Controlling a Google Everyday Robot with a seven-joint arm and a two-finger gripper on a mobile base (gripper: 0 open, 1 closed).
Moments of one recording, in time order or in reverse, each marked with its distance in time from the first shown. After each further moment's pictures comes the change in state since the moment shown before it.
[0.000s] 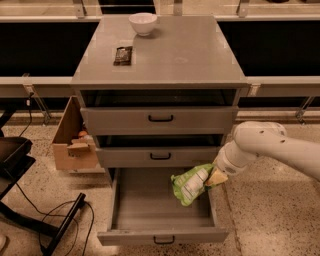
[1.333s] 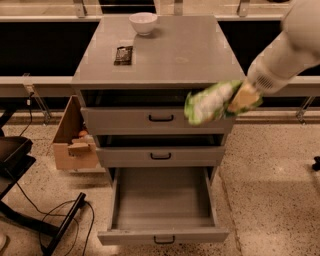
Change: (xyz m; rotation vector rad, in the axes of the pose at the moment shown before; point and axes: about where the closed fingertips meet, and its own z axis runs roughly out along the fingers) arm -0.079 -0.081 -0.283 0.285 -0.009 0.184
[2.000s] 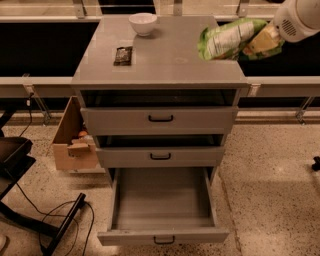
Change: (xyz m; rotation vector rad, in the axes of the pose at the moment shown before) arm -0.050 -0.110 -0.093 0.291 -0.229 0.177
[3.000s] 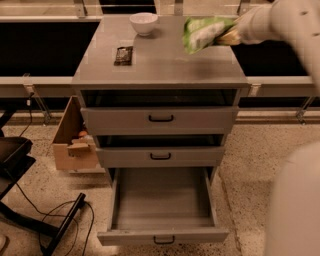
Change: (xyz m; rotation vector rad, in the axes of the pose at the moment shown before) arm -0.058 -0.066 0.178 0.088 -0.292 -0.117
